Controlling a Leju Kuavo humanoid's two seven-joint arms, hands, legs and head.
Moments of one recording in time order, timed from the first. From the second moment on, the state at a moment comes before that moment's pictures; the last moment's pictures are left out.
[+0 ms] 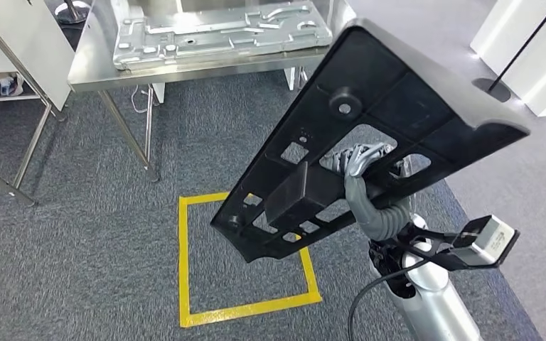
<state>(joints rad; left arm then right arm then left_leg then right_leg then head) -0.09 -0.05 1.40 -0.22 -0.80 0.08 -0.30 -0.38 -0.15 0.43 -1.82 -0.17 0.16 -0.58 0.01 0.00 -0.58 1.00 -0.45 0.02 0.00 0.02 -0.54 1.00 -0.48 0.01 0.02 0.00</state>
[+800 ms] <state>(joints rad) -0.09 -0.04 1.40 -0.22 -0.81 0.09 -0.30 -0.39 -0.15 0.44 -1.80 -0.10 0.13 -0.58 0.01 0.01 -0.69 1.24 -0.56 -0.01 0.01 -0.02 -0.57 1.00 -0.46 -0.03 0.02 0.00</state>
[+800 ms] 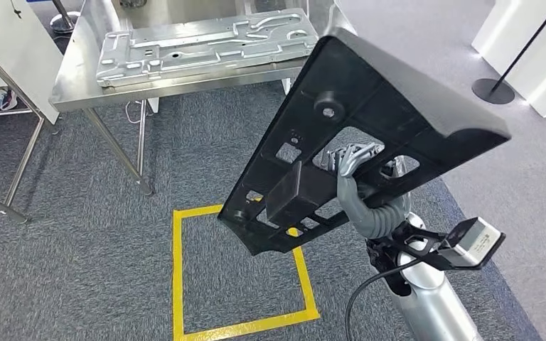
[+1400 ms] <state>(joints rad) -0.09 -0.04 1.40 -0.22 -0.82 0.08 -0.30 -0.37 -0.15 0.44 -1.81 -0.12 0.10 -0.59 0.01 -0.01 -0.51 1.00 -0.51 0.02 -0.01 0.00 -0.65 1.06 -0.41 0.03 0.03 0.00</state>
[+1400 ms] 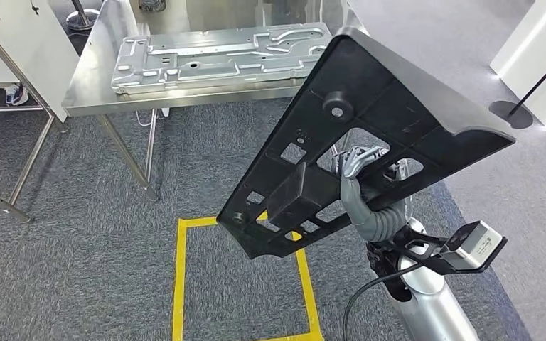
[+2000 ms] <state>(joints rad) -0.09 -0.03 1.39 -0.22 -0.82 0.09 -0.30 -0.37 -0.15 0.45 -1.76 -0.19 0.19 -0.57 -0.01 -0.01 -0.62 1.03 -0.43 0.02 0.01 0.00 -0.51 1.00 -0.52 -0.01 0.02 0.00</state>
